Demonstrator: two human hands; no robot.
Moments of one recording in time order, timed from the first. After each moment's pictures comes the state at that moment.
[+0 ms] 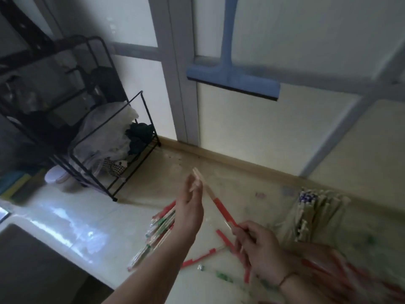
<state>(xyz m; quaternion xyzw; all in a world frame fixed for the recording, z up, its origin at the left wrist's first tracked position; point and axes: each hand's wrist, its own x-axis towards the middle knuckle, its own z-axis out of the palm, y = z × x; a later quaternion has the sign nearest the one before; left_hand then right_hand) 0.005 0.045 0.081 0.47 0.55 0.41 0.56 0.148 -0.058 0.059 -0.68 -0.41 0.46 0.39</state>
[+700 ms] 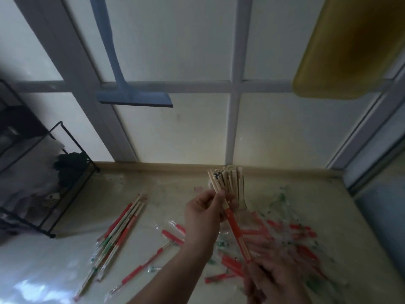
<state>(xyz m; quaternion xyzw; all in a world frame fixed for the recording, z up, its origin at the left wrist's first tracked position) 0.141 -0.098 0.148 0.48 0.40 0.35 0.69 0.211 -0.249 0.129 -0.68 -0.34 0.40 0.51</state>
